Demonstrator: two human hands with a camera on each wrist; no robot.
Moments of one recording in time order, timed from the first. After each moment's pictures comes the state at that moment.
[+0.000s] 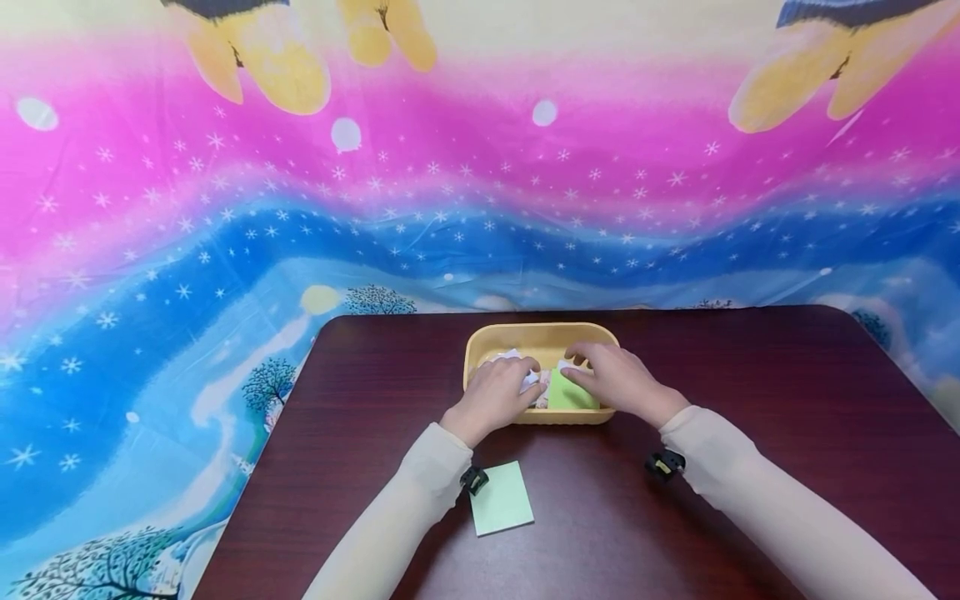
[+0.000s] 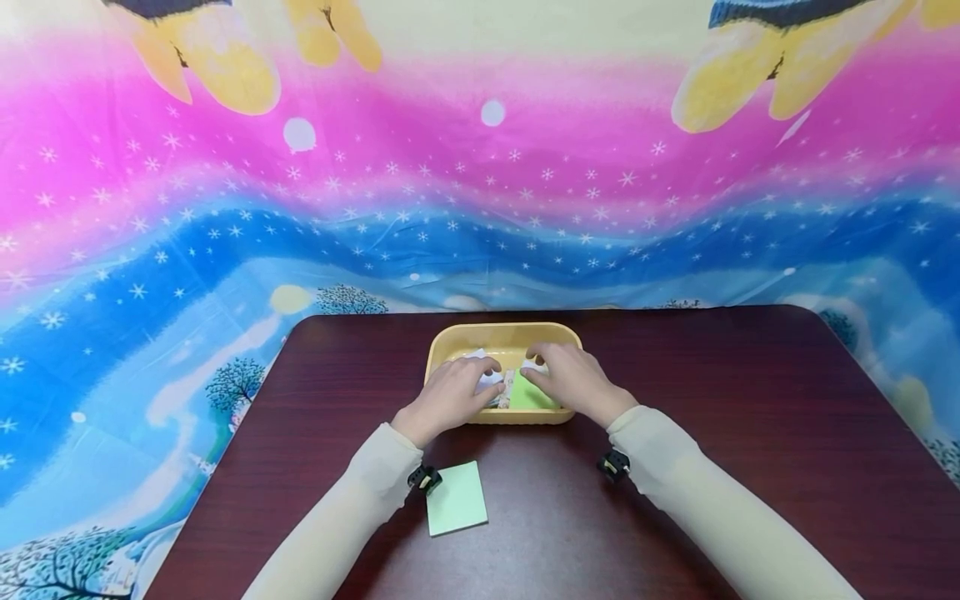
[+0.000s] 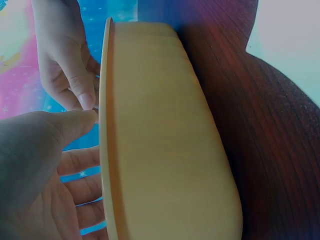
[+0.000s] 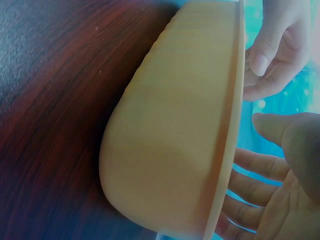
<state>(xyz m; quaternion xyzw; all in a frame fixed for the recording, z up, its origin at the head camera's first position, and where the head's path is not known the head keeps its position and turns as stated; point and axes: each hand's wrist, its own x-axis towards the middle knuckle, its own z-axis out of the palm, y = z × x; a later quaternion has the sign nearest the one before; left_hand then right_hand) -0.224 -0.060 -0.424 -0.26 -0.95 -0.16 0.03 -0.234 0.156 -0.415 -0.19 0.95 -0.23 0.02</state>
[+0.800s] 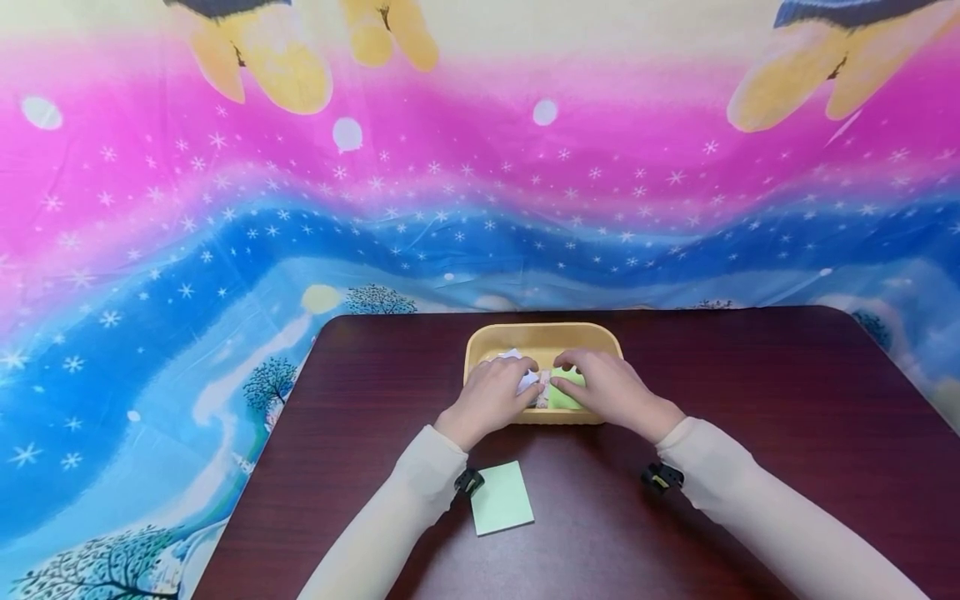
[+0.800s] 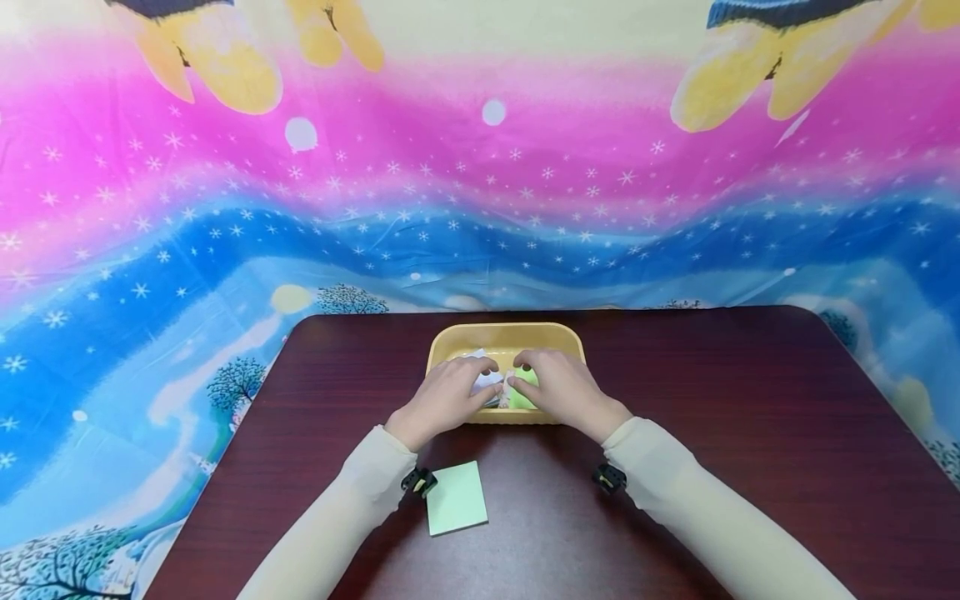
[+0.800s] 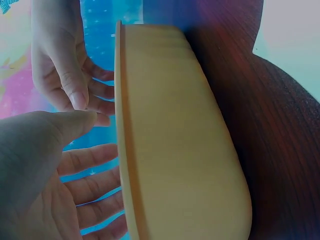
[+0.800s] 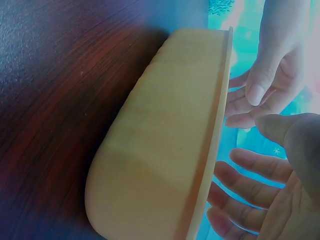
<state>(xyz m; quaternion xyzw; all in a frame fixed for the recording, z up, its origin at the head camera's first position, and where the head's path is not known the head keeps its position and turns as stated) -0.216 -0.065 -0.418 -0.27 -0.95 -0.15 0.03 -0.214 0.140 -0.411 -0.22 0.95 -0.22 -0.02</state>
